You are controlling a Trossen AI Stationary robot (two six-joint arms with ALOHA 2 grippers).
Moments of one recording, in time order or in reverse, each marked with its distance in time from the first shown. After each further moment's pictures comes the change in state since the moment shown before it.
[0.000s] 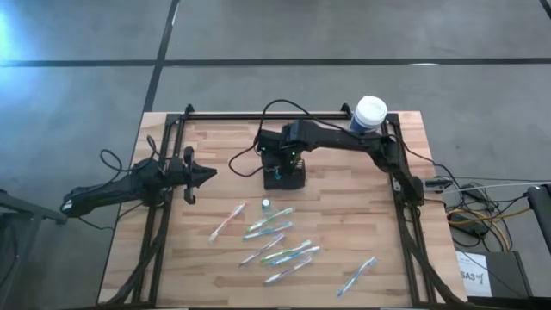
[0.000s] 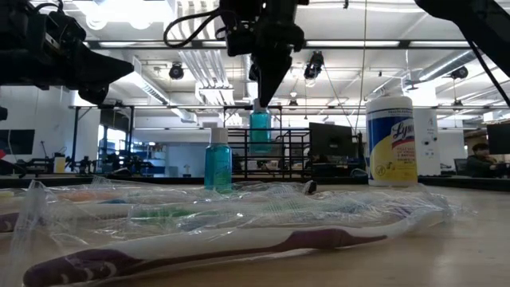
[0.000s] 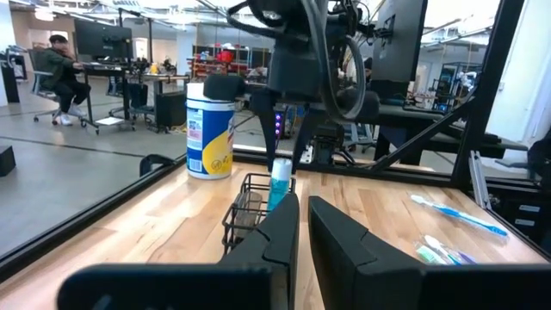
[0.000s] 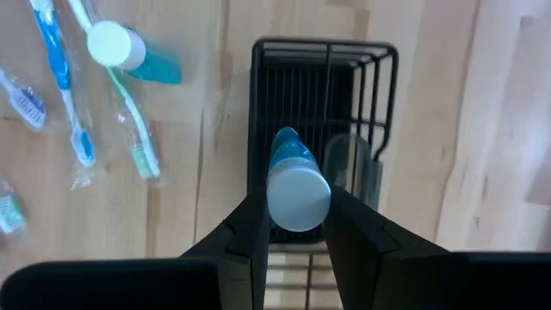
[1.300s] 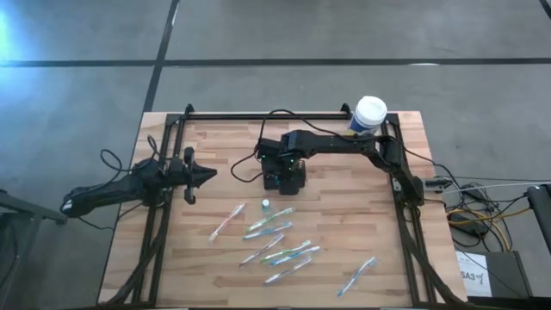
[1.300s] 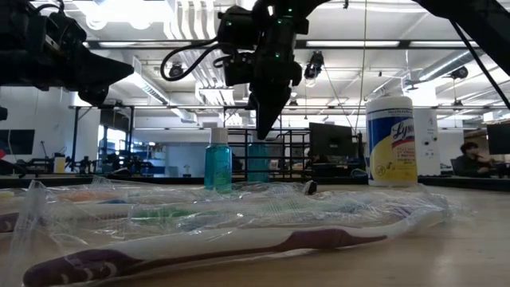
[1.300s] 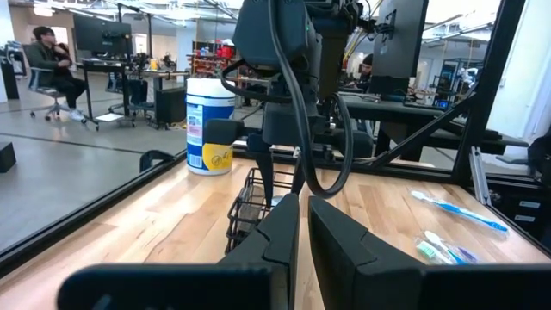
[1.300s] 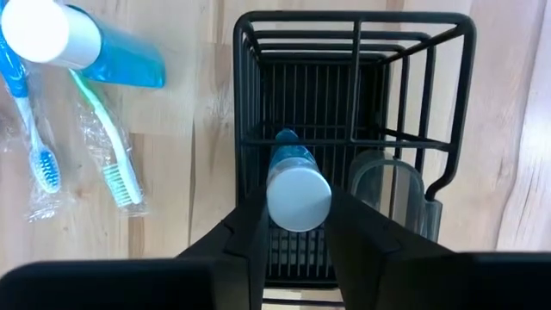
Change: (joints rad) left arm 0.000 0.000 0.000 -0.013 0.000 0.000; right arm -0.001 -0.004 -0.214 0.200 -0.023 0.024
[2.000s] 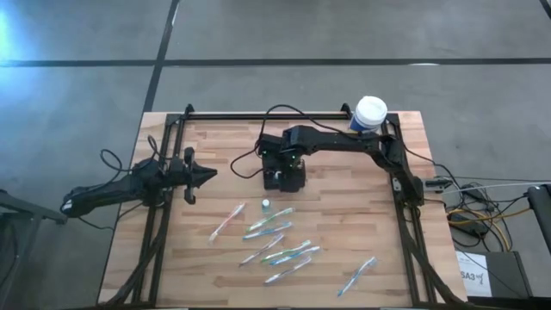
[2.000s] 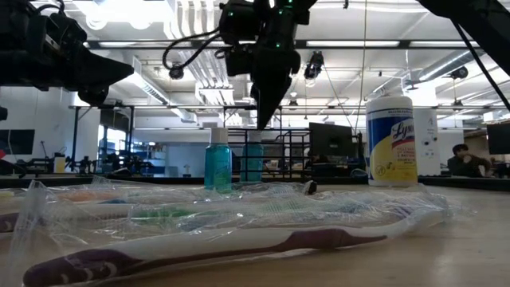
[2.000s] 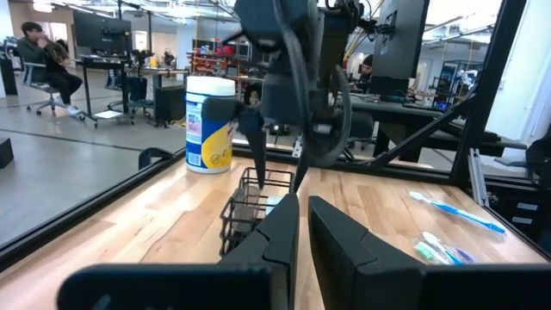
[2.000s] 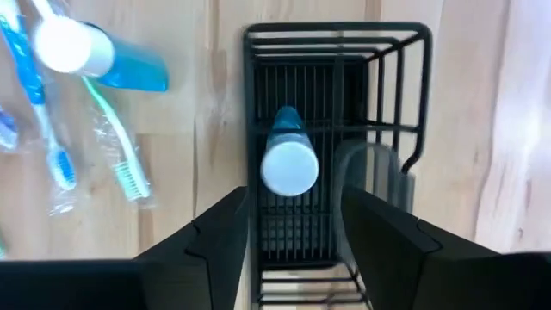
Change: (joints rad) left arm 0.000 0.000 0.000 -0.002 0.000 -0.014; right arm -0.006 -0.024 0.060 -0.070 0.008 0.028
